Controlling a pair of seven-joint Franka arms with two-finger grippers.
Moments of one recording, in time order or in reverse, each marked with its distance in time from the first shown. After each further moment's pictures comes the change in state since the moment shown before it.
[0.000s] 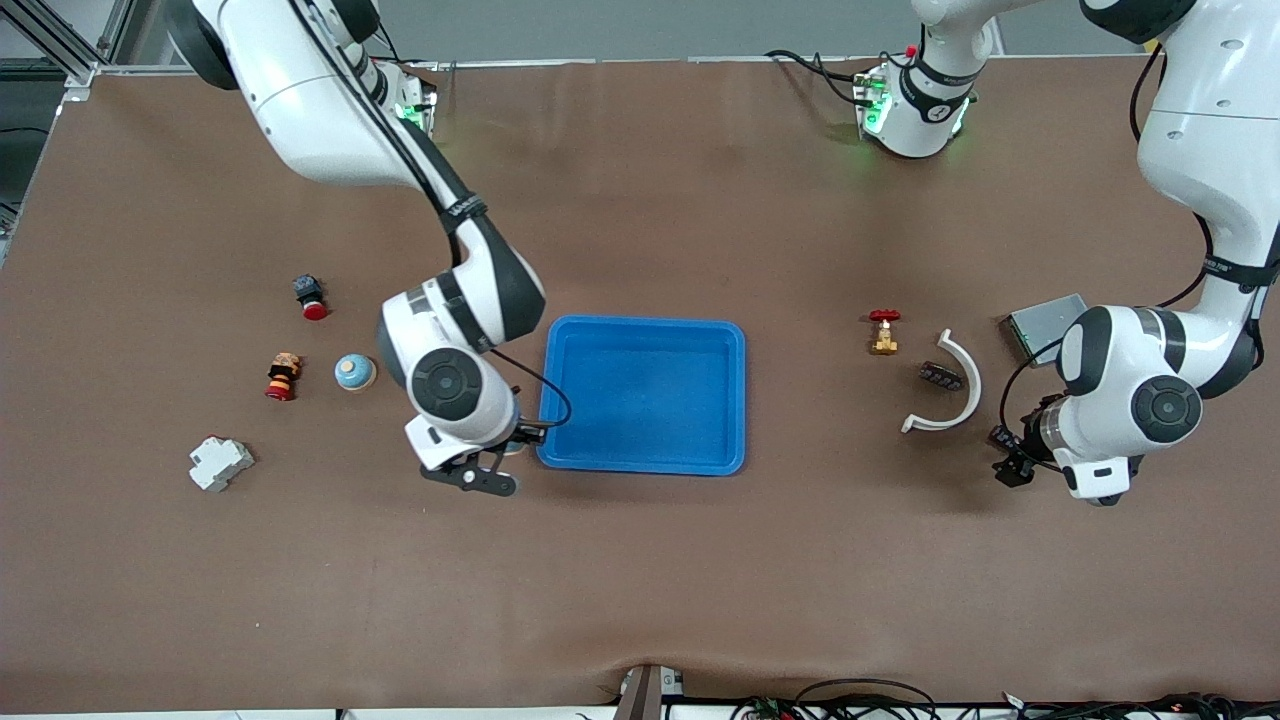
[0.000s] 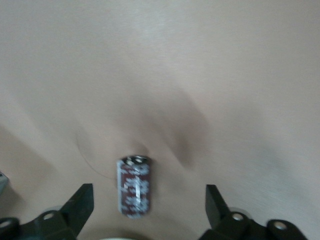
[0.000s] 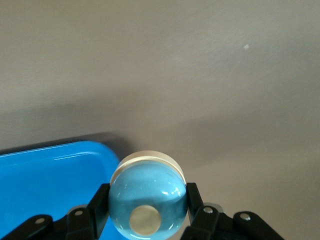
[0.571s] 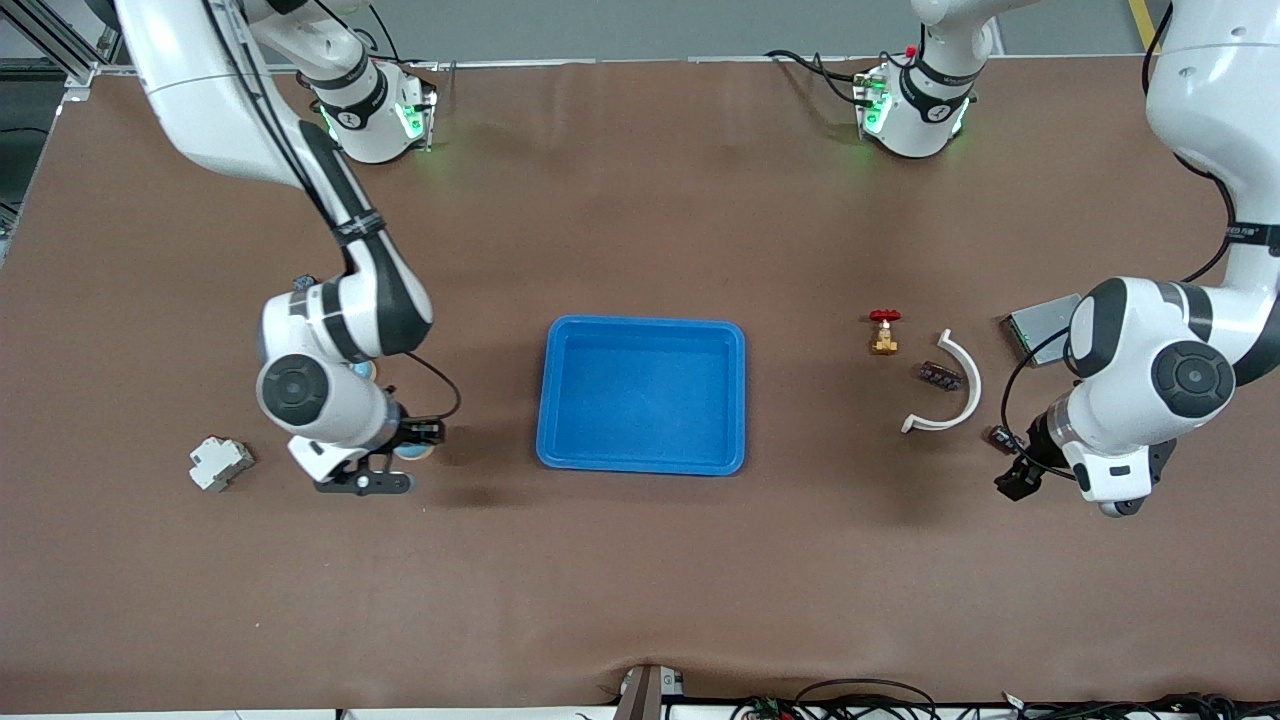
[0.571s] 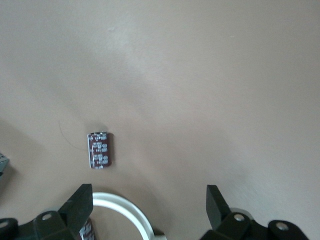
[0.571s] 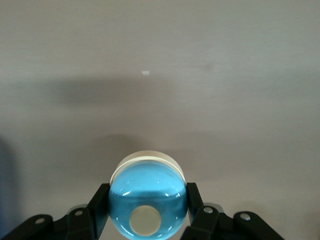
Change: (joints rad) left arm -0.001 -0.123 -0.097 0.045 0.000 -0.071 0.017; right arm -0.212 -0.166 -0.005 -0.341 0.000 0.201 -0.416
